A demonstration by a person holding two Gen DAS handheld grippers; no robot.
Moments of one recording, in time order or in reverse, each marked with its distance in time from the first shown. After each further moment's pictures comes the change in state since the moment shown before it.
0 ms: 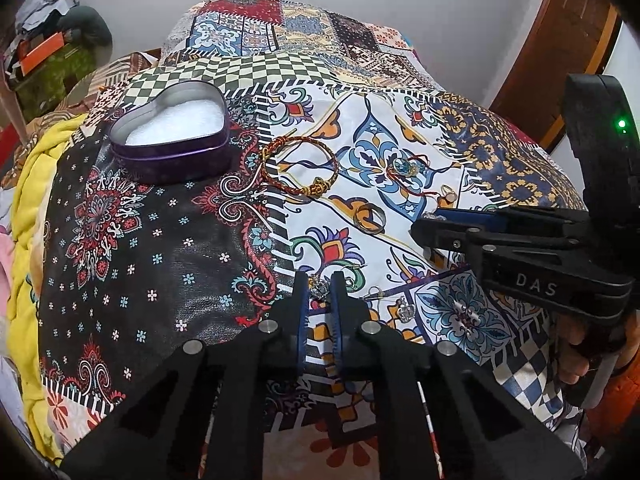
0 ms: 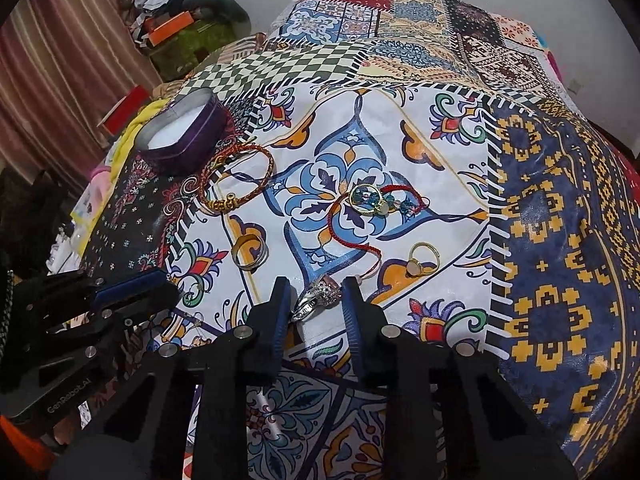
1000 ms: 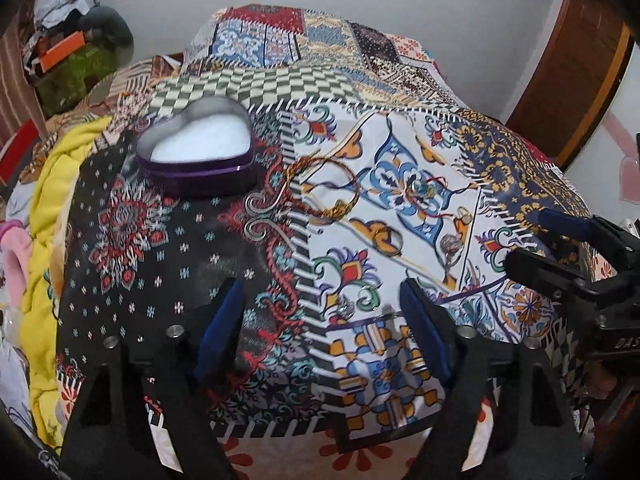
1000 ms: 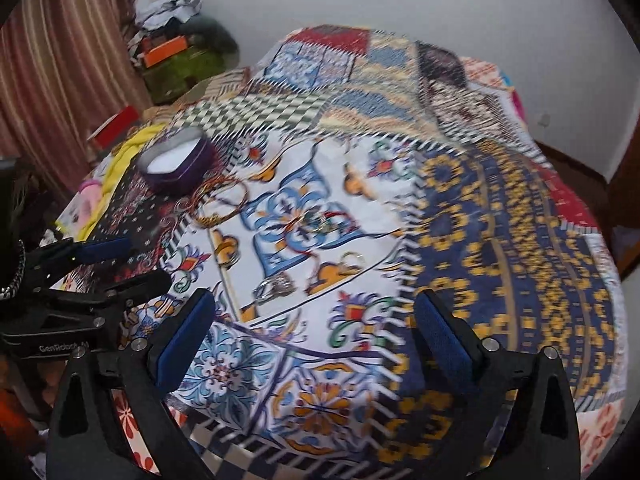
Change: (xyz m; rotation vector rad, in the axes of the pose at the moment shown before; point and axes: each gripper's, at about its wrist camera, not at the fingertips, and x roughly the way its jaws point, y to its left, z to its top) left arm -0.009 0.006 0.007 -0.048 -0.015 0.059; right arm -0.048 -0.009 -0.012 -0.044 -0.124 -0.095
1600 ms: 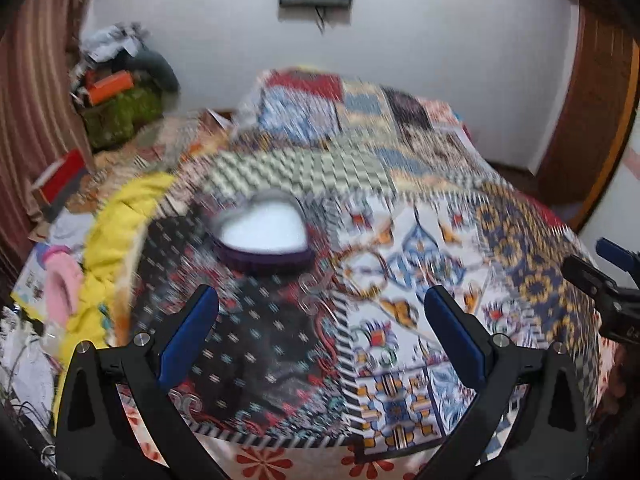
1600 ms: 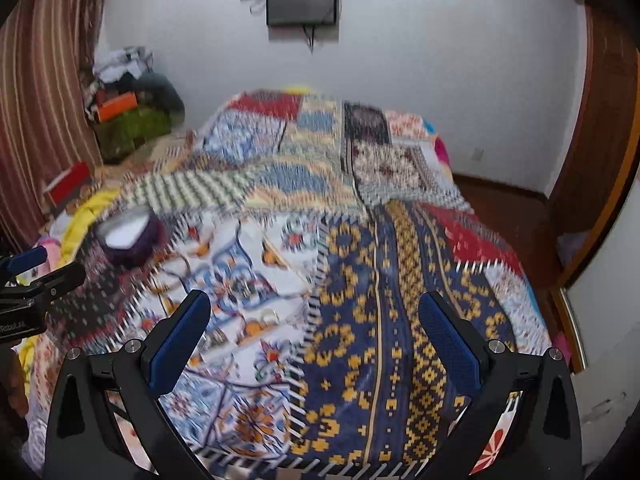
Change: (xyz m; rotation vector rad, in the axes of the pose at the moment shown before) left arm -0.051 0.001 0.023 -0.032 -0.197 0.132; right arm -0.056 -0.026 0.007 0.075 -0.202 -0.230
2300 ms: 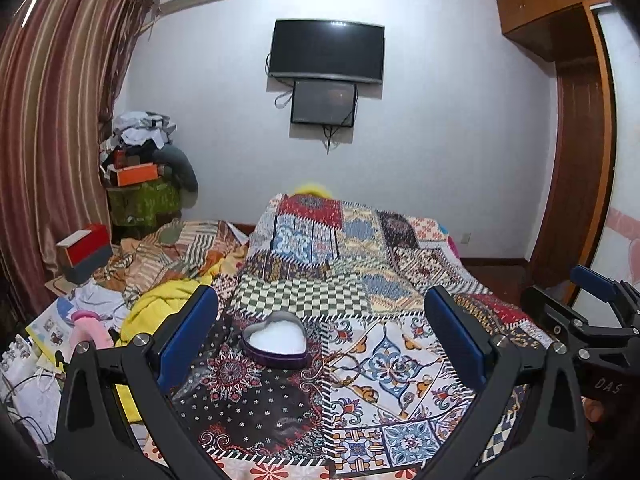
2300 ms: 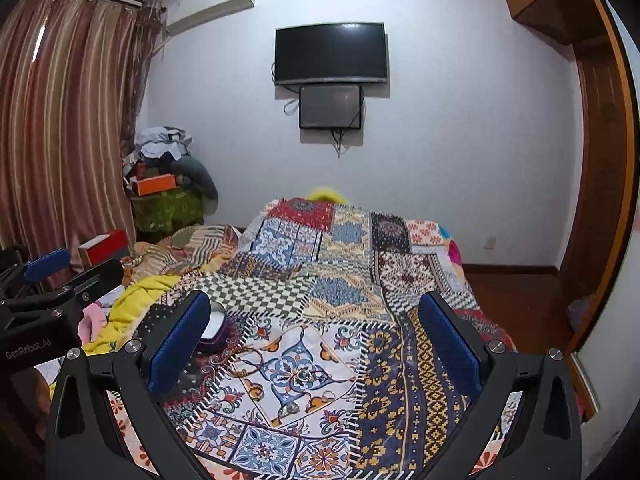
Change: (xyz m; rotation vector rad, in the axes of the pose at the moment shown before) left arm -0.145 -0.009 0.020 -0.033 -0.439 0.036; right arm -0.102 0.049 0.026 -0.027 -0.378 0.059
